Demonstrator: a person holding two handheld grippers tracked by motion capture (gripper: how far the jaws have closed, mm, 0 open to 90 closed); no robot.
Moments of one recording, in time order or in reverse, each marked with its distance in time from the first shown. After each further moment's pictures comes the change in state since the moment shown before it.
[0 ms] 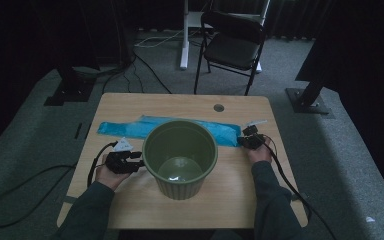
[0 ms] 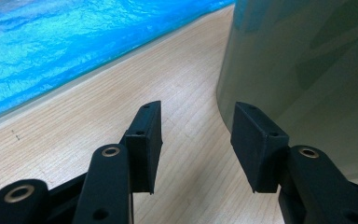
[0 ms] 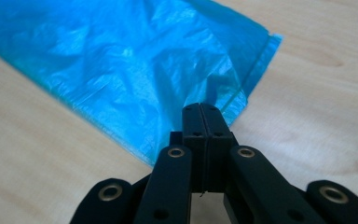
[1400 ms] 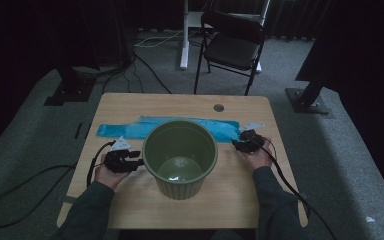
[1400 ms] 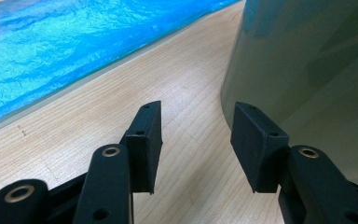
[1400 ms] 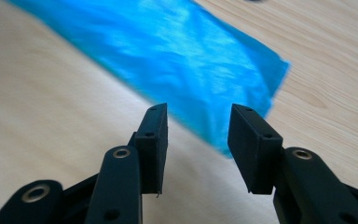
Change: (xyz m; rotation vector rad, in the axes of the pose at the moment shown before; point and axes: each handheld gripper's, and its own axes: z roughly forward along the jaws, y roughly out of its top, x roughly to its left) left arm 0.004 -0.001 -0.002 -0.012 0.002 -0.032; right arm 0.031 0.001 -0.030 -0.093 -0.056 -0.164
